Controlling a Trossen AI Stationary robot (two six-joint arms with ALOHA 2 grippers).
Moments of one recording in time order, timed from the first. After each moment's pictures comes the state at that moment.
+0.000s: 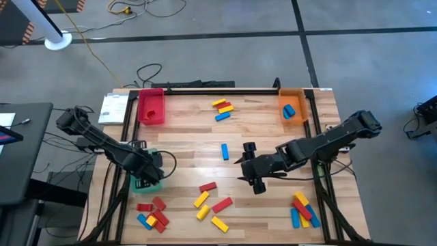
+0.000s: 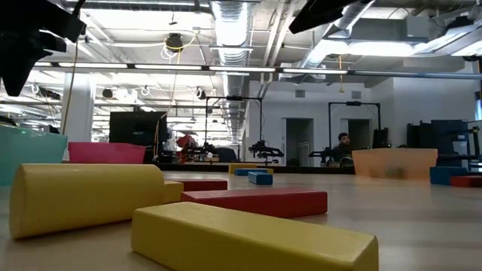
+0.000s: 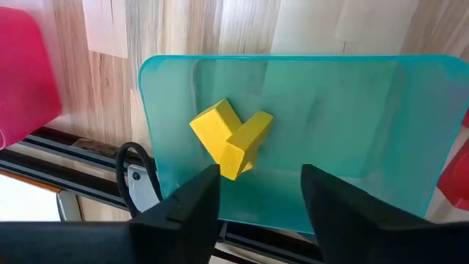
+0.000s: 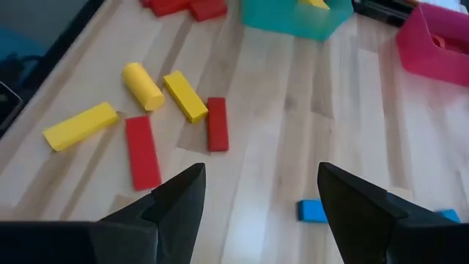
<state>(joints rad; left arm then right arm) -0.52 1.28 1.01 -1.47 -0.14 -0.72 0.37 1.44 1.14 -0.42 0.25 -0.02</state>
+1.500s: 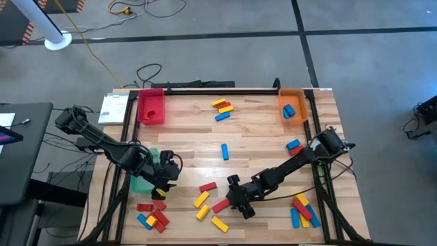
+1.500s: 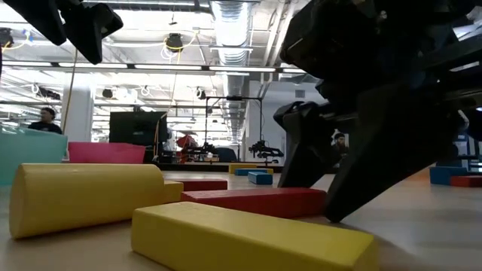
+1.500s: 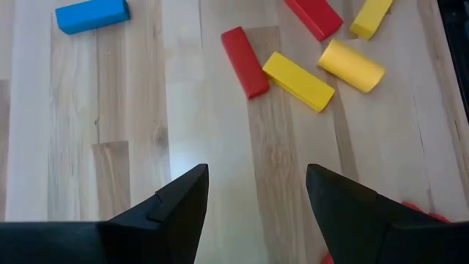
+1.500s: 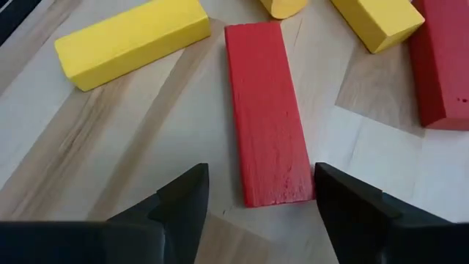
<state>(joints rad) -0.52 1.24 1.01 -0.79 -0.25 -0.35 0.45 1.96 1.04 0.08 0.02 0.05</state>
